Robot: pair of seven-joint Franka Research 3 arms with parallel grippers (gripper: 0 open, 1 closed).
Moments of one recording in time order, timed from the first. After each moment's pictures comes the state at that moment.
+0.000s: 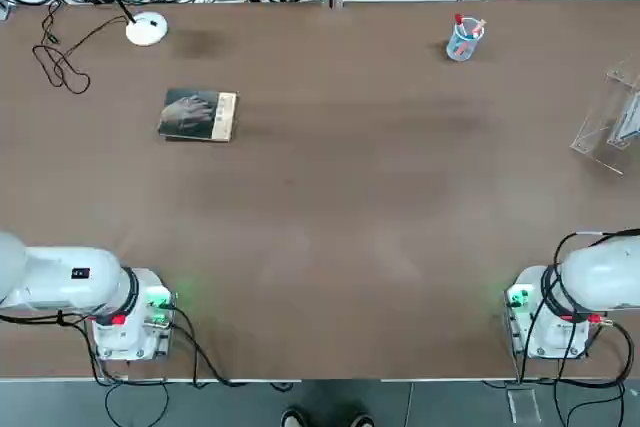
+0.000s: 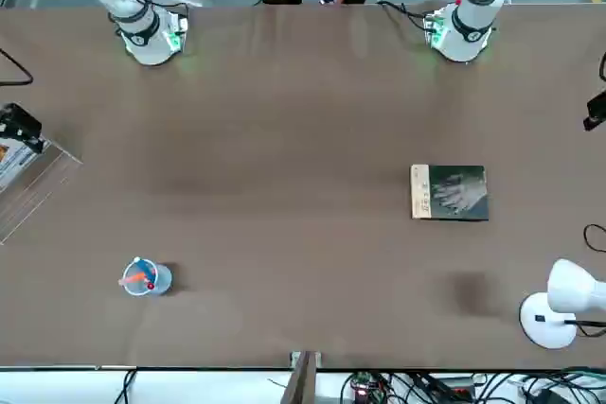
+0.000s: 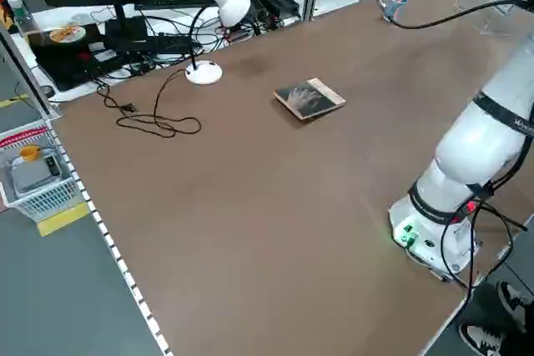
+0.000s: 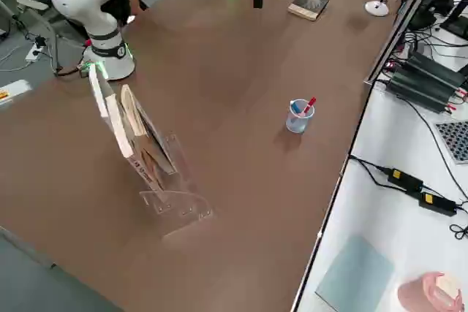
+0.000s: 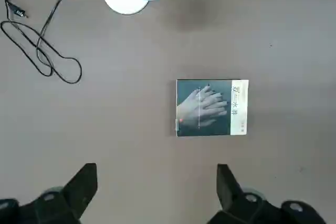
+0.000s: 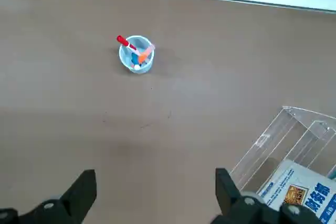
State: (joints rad) left arm 0.01 -0.02 0.02 -1.59 -0.01 1.62 0.09; right arm 0.04 0.05 0.03 -1.50 -0.05 1.68 -0.03
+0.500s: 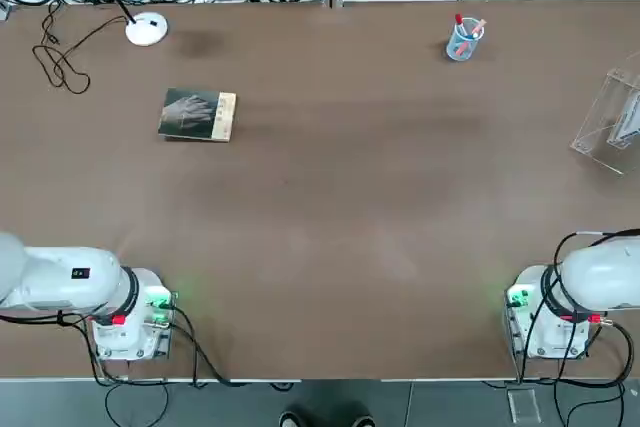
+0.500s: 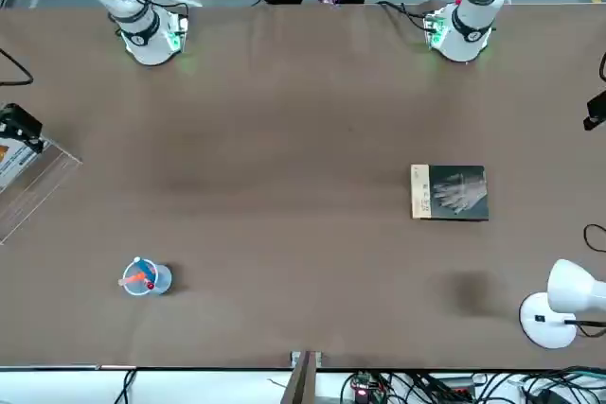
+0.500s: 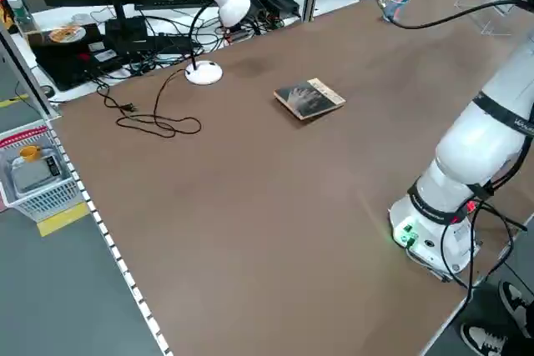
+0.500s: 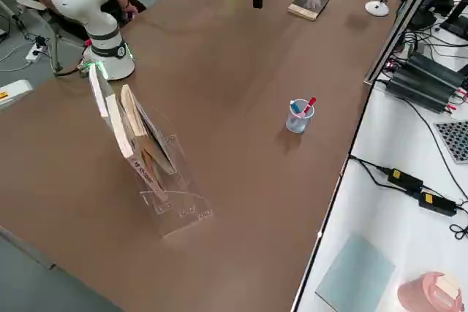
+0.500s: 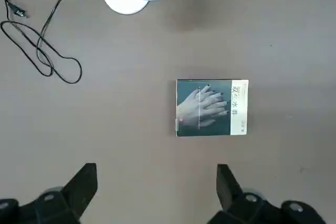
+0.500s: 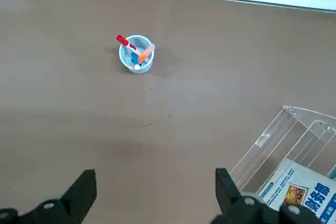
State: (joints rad) left arm 0.01 -0.02 0.01 -1.58 -0.01 1.62 0.09; right arm 0.04 0.05 0.03 -1.50 -0.05 1.68 -0.03
